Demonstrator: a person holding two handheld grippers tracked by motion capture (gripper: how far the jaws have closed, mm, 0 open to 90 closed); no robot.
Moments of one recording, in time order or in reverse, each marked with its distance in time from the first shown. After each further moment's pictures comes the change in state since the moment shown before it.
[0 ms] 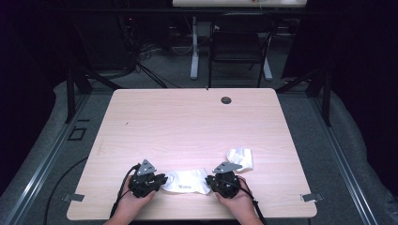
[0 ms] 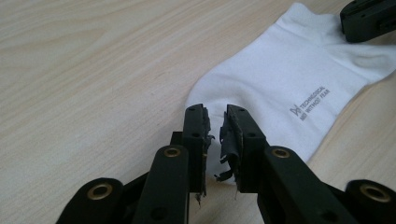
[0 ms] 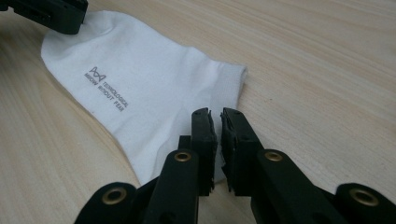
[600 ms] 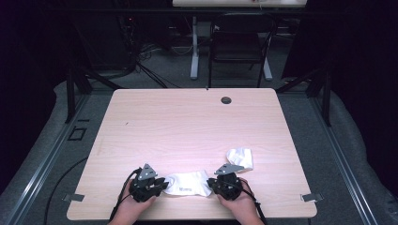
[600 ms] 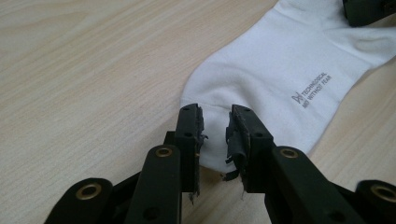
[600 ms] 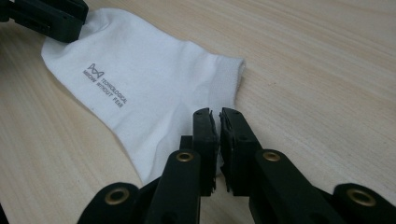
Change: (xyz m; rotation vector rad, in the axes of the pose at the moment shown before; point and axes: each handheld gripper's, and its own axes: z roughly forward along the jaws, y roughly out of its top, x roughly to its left) left arm -0.008 -0.008 -0.001 0.017 -0.006 0.028; right arm 0.001 -0.005 -0.006 0.020 0.018 0.016
